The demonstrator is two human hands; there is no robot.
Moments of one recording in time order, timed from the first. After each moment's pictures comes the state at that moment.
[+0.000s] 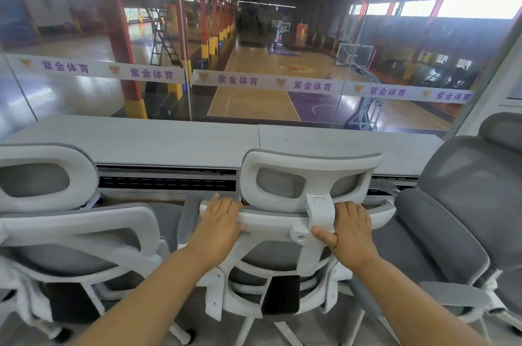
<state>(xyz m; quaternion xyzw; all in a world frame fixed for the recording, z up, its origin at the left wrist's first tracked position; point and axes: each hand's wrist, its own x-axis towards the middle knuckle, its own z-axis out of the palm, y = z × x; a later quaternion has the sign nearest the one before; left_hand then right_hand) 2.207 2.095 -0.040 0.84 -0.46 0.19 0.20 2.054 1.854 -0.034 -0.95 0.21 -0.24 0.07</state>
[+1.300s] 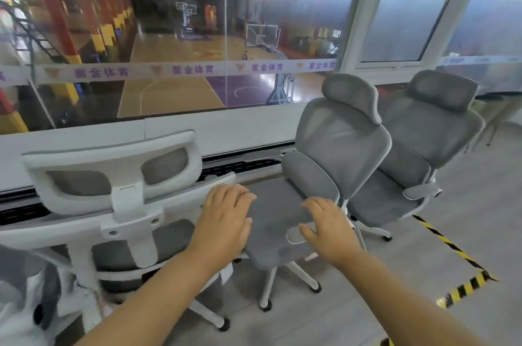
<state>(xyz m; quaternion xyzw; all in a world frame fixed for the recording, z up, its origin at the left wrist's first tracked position) 1.963 1.857 0.003 0.72 -0.60 0.23 0.26 1.786 1.696 -0.020 -0.94 0.27 -0.21 0.07</state>
